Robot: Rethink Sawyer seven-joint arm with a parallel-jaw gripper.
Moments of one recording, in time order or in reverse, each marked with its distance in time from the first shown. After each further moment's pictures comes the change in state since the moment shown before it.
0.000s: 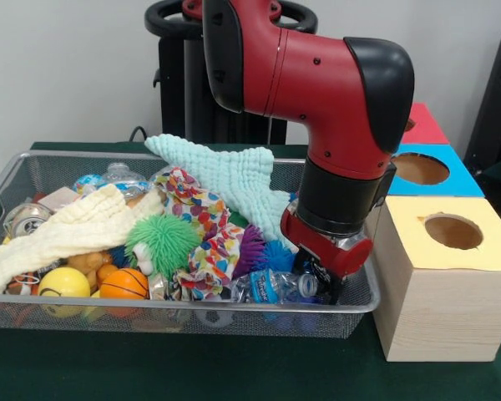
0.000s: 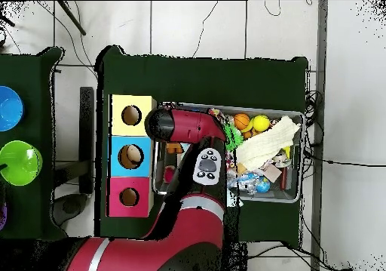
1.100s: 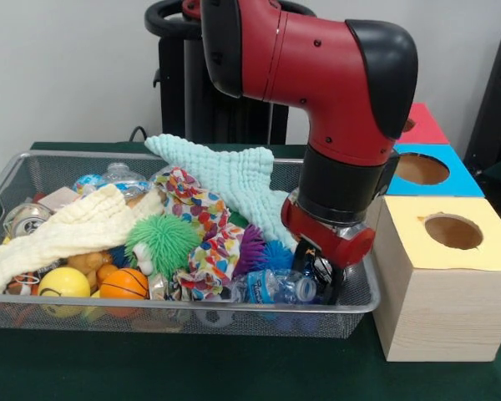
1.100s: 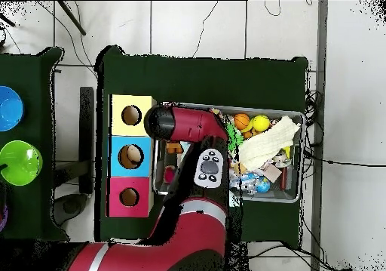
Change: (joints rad) arm -0.004 -0.035 0.000 0.006 0.001 0.024 0.000
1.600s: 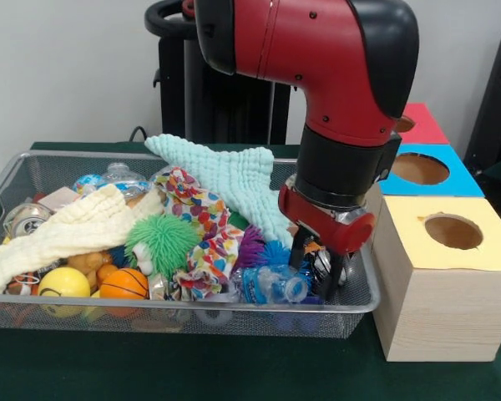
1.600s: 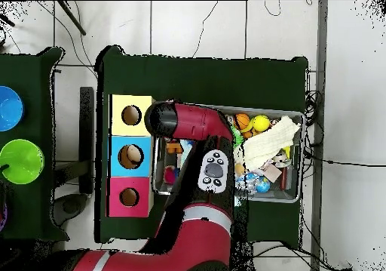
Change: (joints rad) arm -0.011 -0.042 0.000 0.006 0.002 0.025 0.000
